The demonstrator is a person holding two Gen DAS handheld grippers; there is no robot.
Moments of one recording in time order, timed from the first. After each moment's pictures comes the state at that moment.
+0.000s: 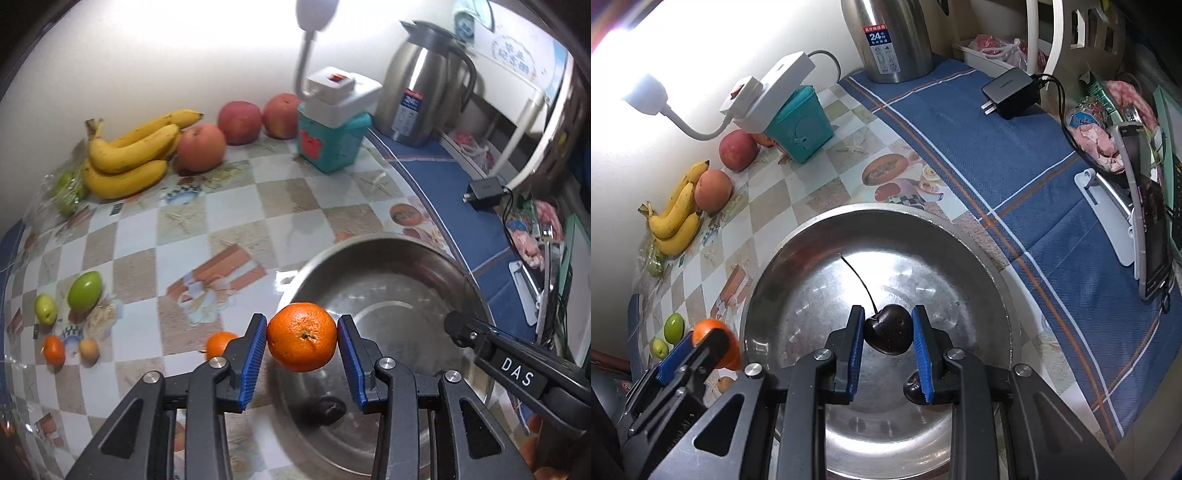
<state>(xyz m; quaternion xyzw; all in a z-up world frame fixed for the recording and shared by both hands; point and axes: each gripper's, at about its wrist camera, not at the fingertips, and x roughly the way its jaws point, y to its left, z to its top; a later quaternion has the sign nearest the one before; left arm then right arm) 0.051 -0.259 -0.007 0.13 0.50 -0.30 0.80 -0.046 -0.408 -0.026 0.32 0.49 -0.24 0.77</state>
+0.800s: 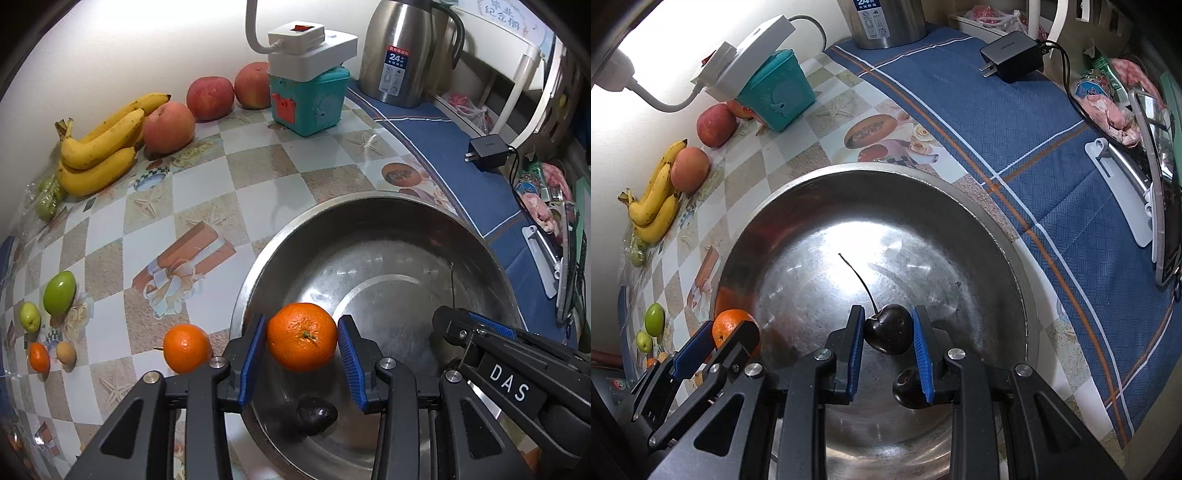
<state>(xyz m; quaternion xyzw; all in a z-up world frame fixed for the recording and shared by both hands) 0.042 -0.283 -0.041 0.17 0.51 -0.30 0.79 -0.041 -0.410 -0.056 0.33 0.53 -0.24 0.75</state>
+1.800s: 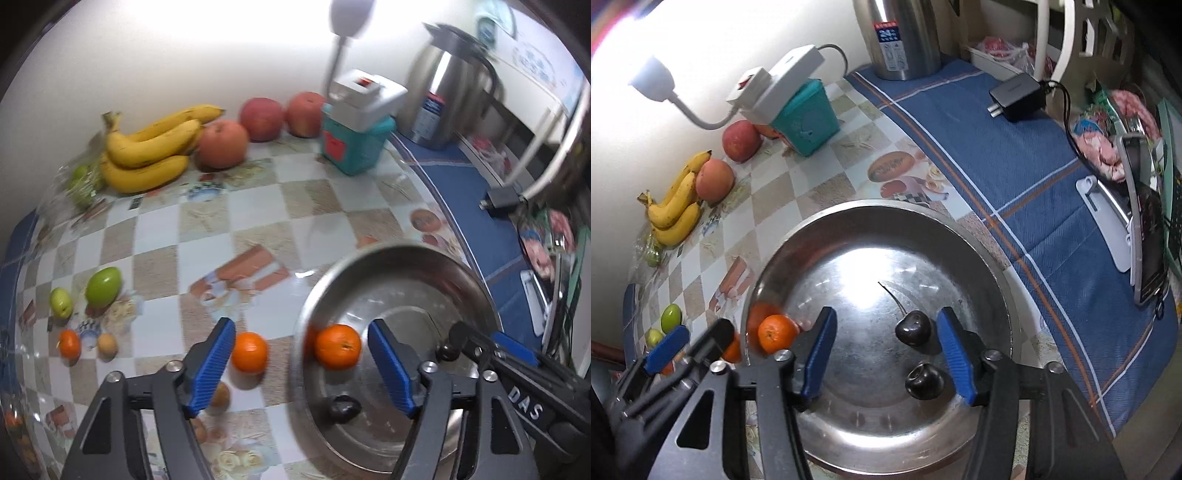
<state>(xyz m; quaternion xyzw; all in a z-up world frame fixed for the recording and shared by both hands) 0.068 -0.245 0.007 0.11 0.51 -0.25 0.81 -0.043 -0.402 -0.018 0.30 0.50 -0.24 0.77</state>
